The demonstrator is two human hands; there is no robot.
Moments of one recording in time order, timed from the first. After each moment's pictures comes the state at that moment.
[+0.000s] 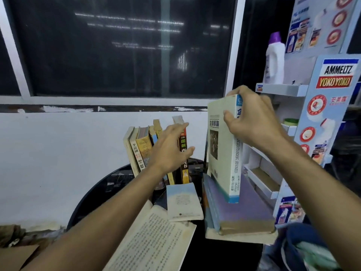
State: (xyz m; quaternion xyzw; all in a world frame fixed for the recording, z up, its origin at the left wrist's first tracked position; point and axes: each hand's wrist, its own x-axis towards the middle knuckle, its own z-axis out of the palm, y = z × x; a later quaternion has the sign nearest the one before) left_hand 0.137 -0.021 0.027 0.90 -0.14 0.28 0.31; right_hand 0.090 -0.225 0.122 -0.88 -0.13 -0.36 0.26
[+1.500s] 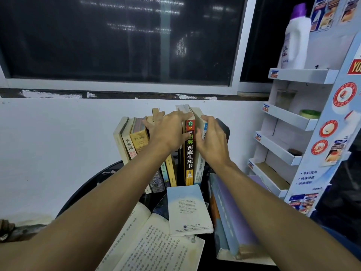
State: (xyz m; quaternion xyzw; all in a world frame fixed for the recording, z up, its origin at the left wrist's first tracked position) left_hand 0.232 -0.011 0.034 0.95 -0.06 0.25 0.16; right_hand 0.266 -0.156 -0.019 -0.84 -0.16 -0.42 0.31
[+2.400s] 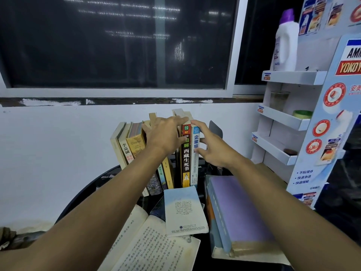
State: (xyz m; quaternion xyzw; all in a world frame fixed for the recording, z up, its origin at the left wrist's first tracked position) left_hand 0.224 -0.018 0.037 0.95 -0.07 0.25 0.16; right_hand 0.251 -0.196 -0.001 -0.87 -0.27 -0.07 0.40
